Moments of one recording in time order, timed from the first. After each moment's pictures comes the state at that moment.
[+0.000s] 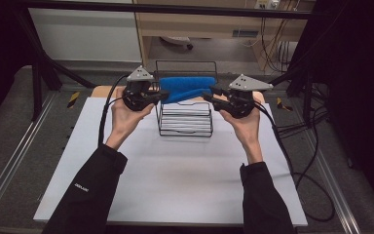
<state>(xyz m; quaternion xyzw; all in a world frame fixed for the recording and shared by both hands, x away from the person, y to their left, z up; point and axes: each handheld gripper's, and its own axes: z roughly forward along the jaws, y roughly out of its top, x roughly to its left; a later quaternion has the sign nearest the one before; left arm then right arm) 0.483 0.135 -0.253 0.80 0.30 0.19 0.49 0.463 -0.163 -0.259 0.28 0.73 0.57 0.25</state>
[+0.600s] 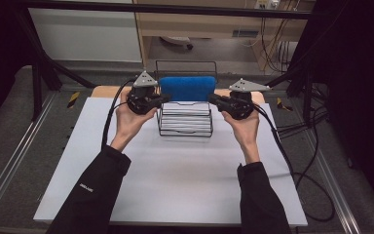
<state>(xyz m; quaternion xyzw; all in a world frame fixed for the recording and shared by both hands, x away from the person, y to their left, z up) 0.487 0.129 -0.271 0.80 0.30 0.20 0.48 0.475 -0.169 -0.281 0.33 0.74 0.54 0.22</state>
